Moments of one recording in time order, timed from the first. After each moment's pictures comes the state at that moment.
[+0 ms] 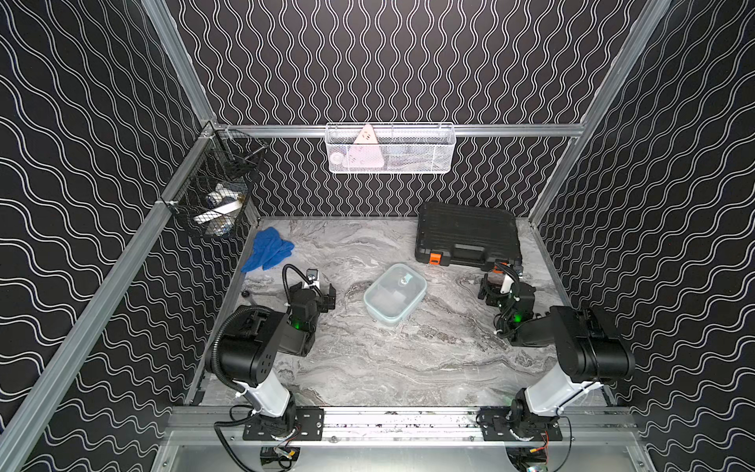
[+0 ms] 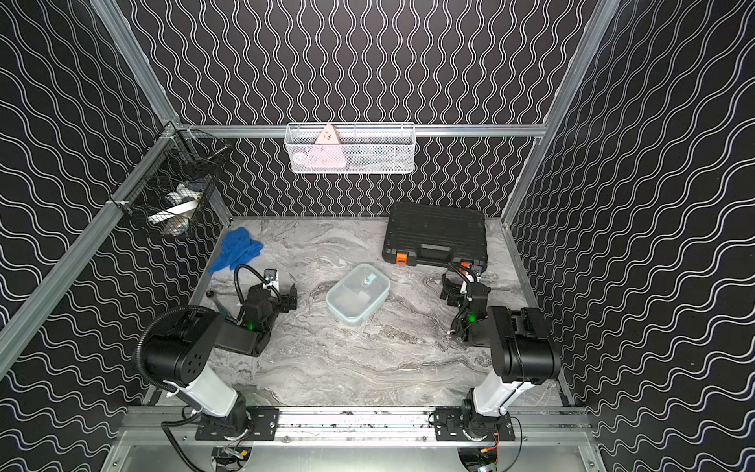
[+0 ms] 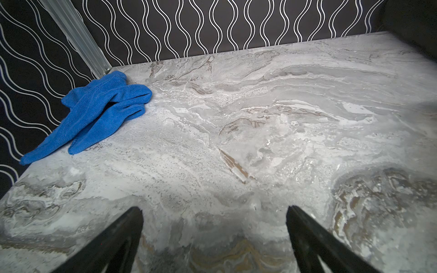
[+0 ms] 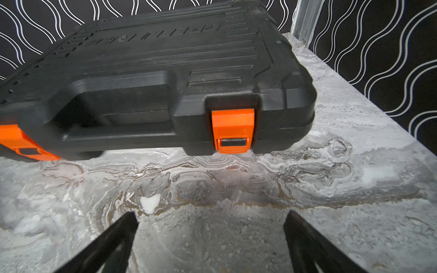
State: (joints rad) left arm -0.12 1.66 0.34 0.96 -0.23 0.03; right arm -0.03 1.66 0.41 0.85 0.07 0.14
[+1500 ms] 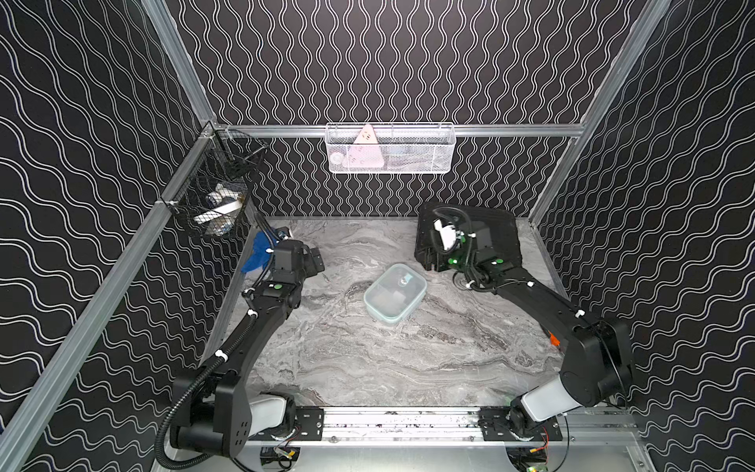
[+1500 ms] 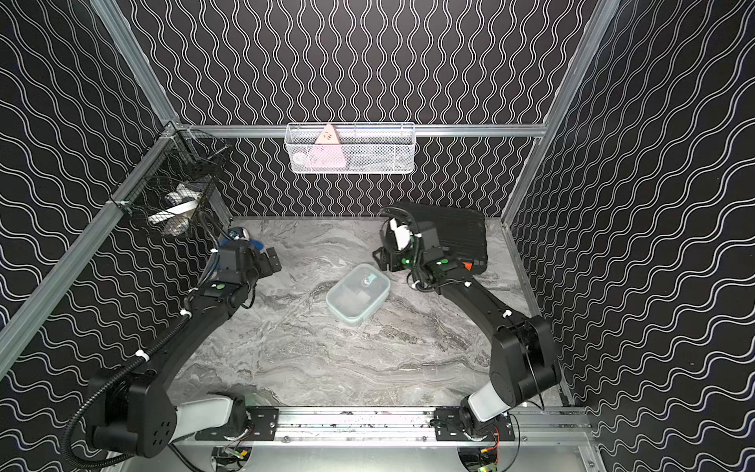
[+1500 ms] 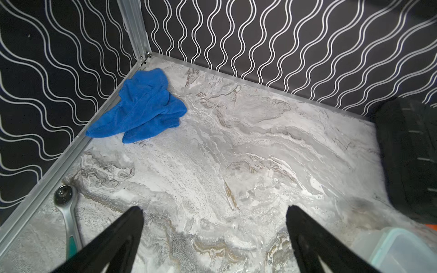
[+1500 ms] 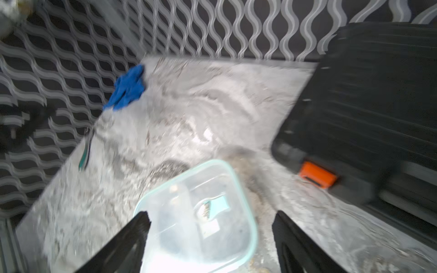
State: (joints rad) left arm -0.04 1.26 0.91 -0.21 -0.24 -0.35; right arm 0.46 1.57 1.22 -0.25 -0.25 0.18
